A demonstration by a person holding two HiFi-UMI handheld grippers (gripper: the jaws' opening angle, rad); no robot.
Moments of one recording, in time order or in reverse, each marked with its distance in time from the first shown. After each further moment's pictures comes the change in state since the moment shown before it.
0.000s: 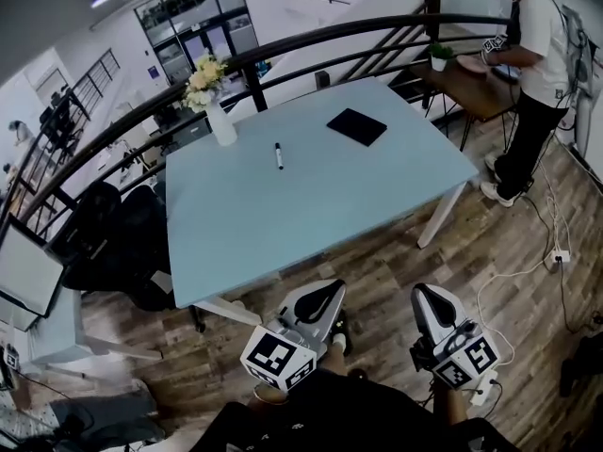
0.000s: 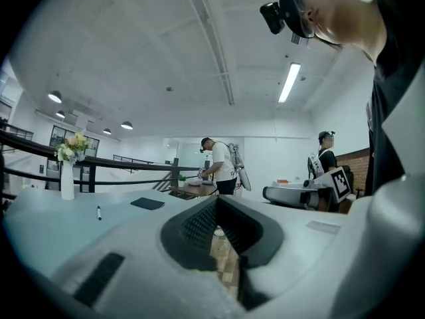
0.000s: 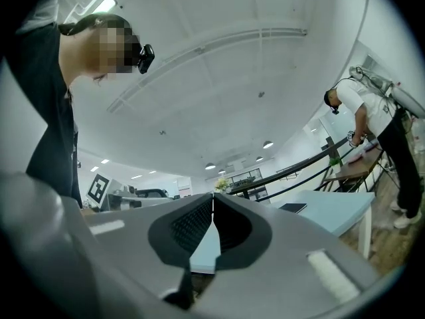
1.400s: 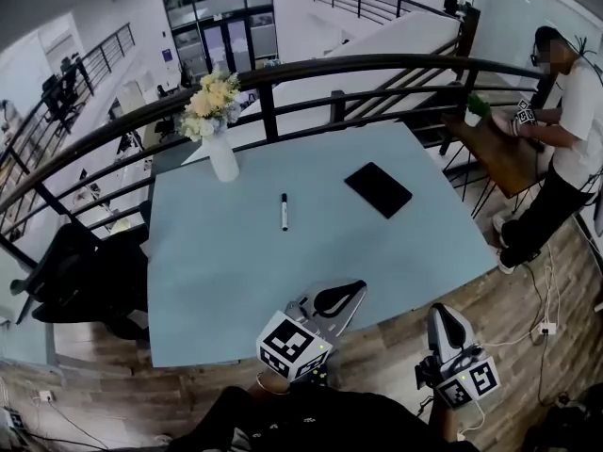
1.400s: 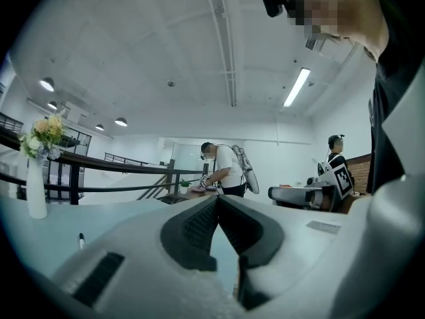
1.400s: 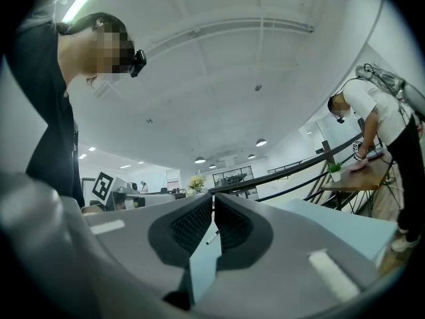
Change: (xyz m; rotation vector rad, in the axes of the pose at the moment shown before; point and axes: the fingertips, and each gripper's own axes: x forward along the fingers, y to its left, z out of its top) left arm 0.190 0.235 0.043 -0.021 -0.012 -0.072; right arm 0.230 -0.169 0.036 -0.050 0.049 -0.081
